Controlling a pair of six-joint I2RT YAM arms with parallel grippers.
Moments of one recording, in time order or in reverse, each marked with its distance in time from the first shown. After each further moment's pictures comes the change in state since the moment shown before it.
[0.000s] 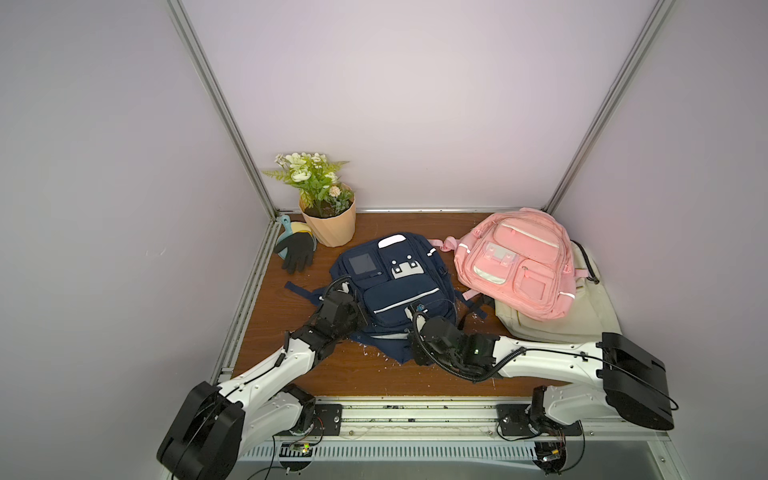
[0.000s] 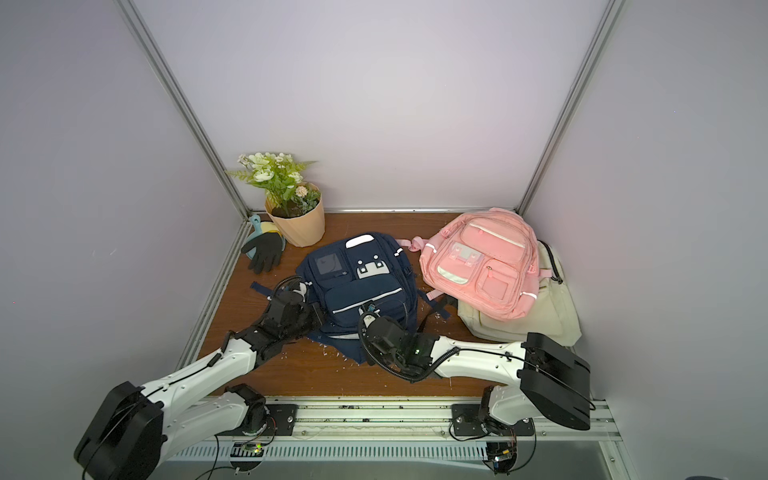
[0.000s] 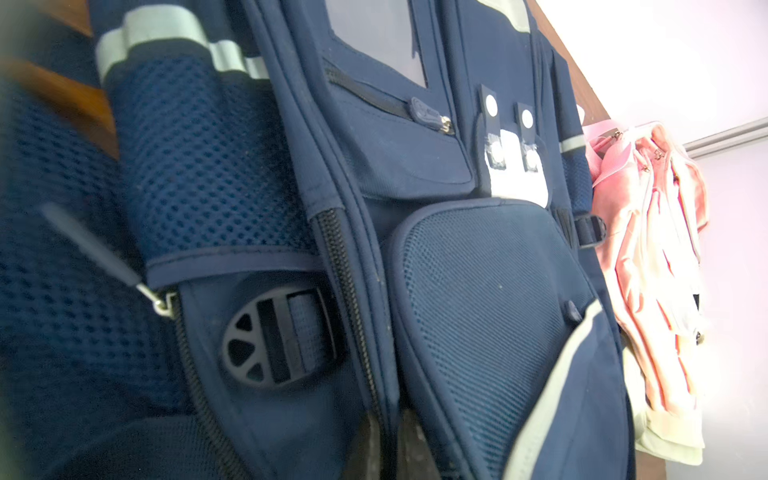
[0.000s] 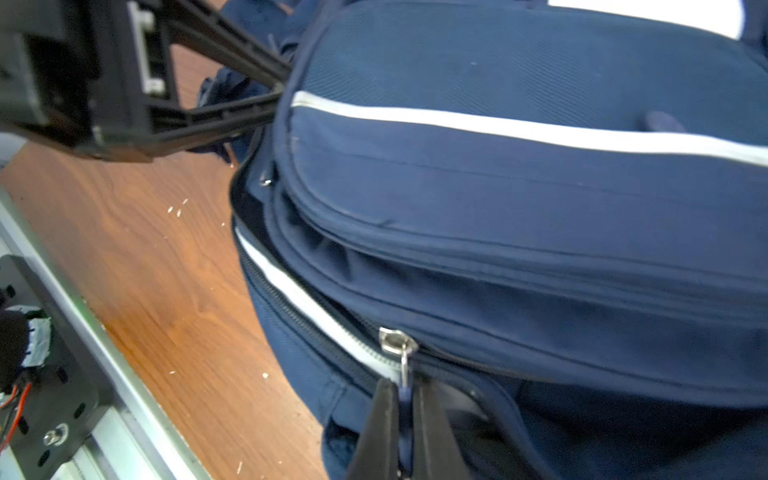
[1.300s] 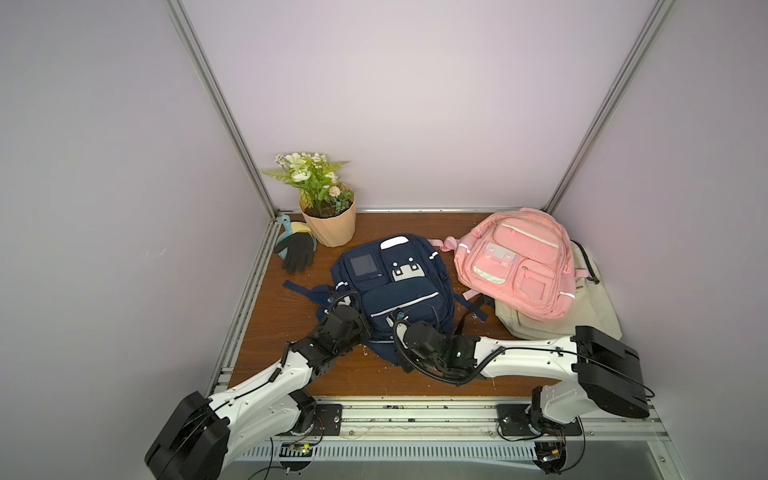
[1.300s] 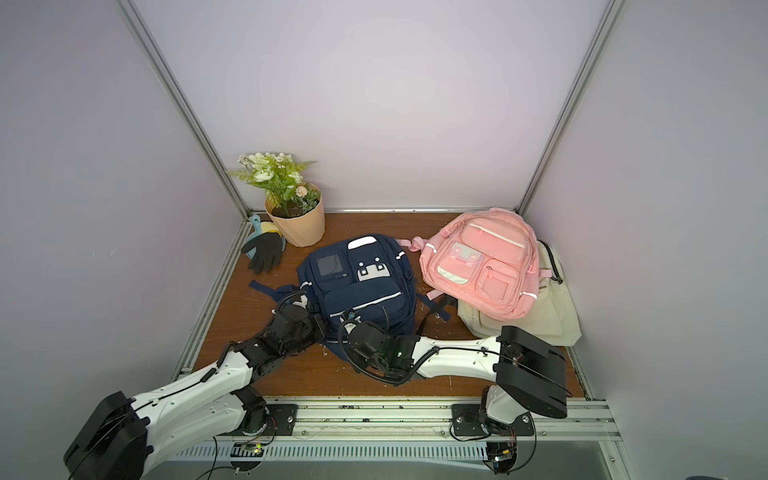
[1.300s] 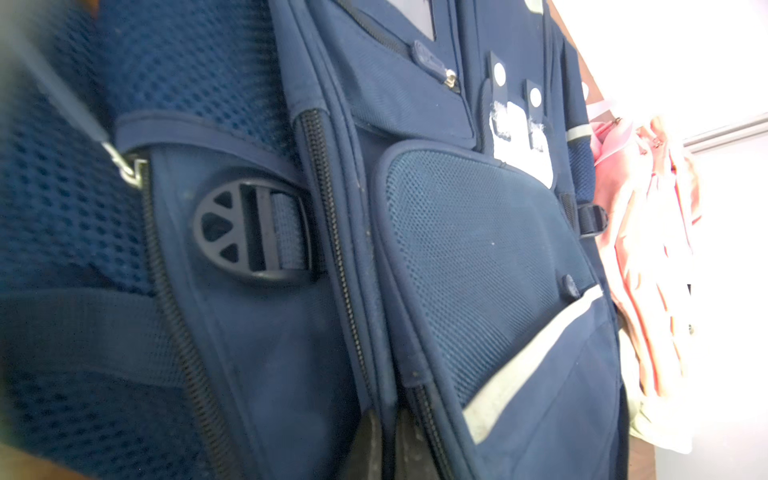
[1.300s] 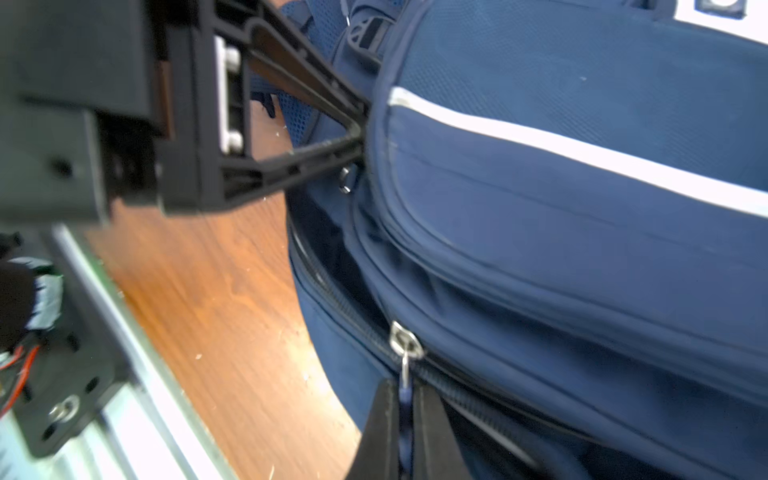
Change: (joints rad) left arm -0.124 -0.106 -0.084 -0.015 -0.087 -0.127; right arm 0.083 0.119 0.093 0.010 -0.022 -0.076
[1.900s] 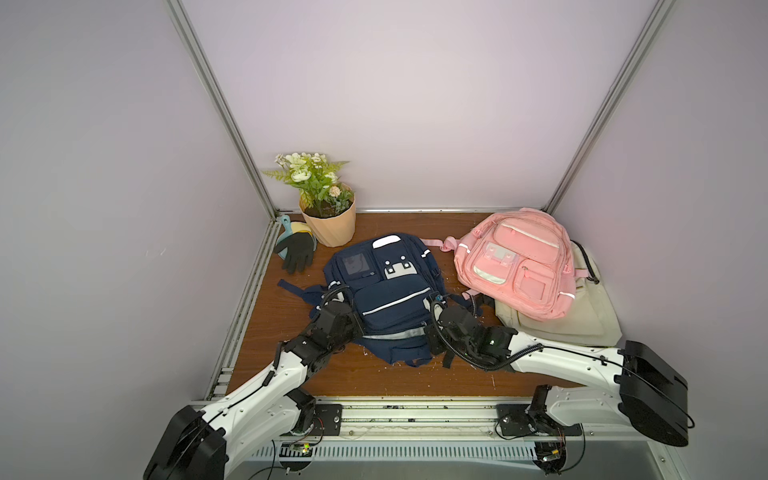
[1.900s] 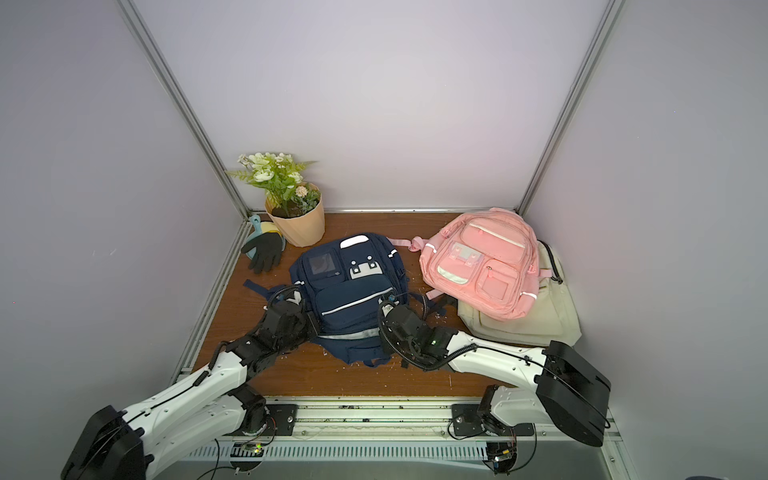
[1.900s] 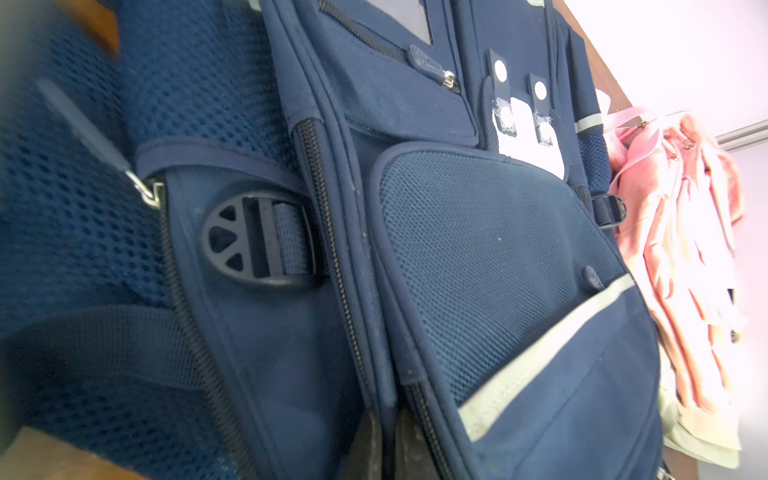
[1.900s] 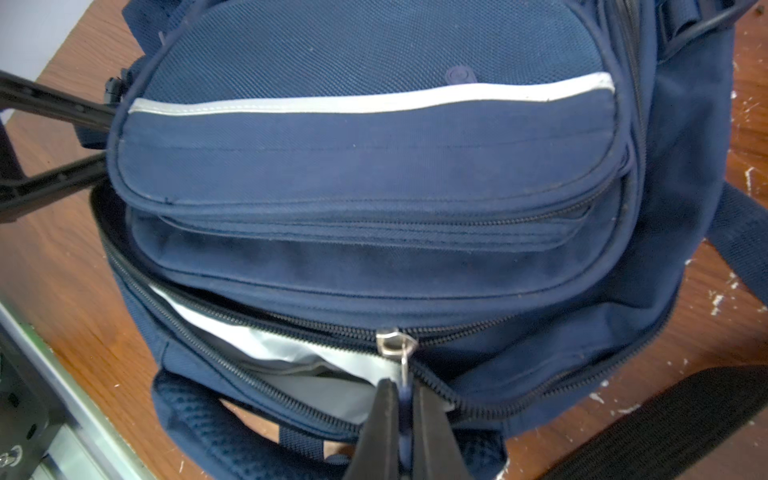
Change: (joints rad) left arm 0.079 -0.034 0.043 -0.118 0.002 0.114; right arm -0.215 -0.211 -0.151 -0.075 -0.042 0.057
